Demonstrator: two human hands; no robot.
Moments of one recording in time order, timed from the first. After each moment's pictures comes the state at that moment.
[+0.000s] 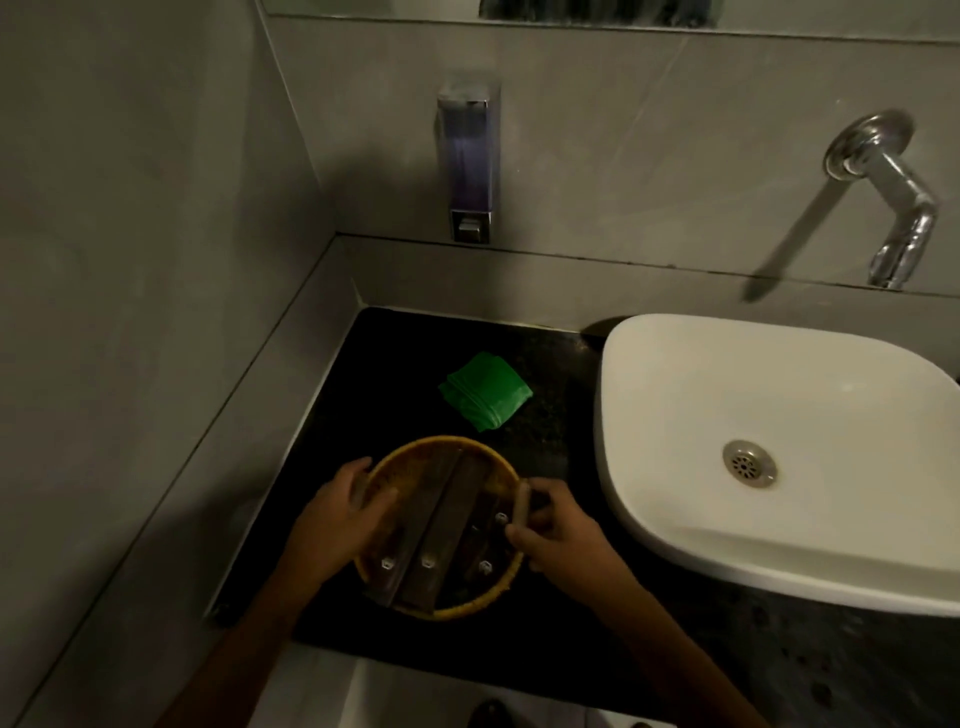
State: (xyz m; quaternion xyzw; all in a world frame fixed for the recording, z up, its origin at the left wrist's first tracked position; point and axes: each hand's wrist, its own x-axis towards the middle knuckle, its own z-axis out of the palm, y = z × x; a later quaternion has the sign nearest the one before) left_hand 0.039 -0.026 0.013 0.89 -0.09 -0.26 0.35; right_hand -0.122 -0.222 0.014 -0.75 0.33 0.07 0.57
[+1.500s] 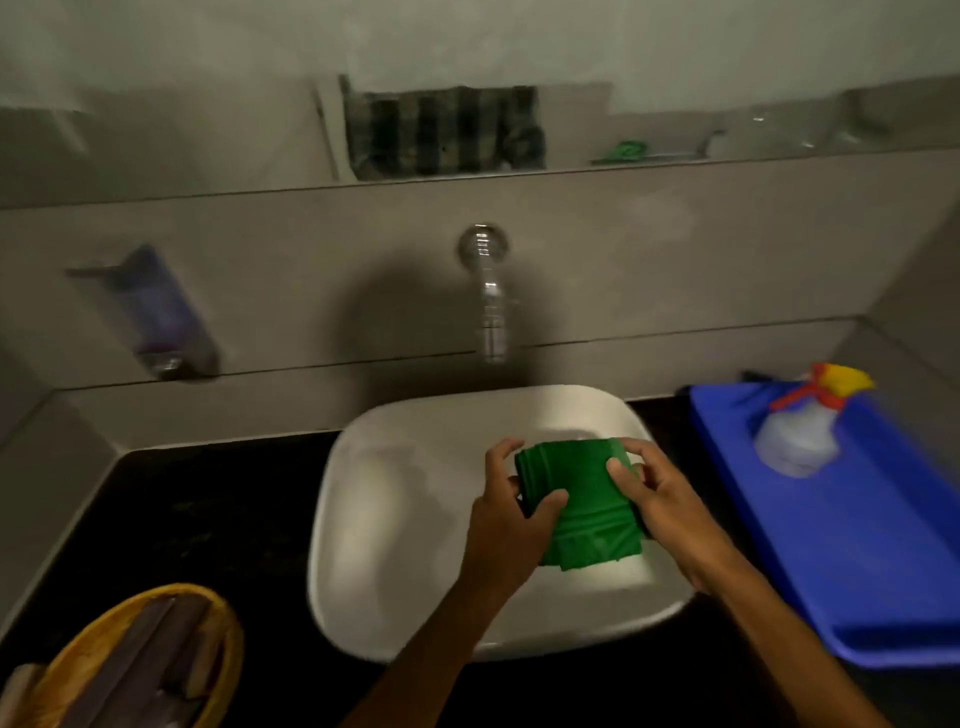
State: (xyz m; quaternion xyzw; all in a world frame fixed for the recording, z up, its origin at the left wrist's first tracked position) left_hand -0.233 -0.412 0.084 0.73 -0.35 -0.28 0.52; right_hand -0.362 -0.533 0.088 -0.63 0.41 -0.23 0.61
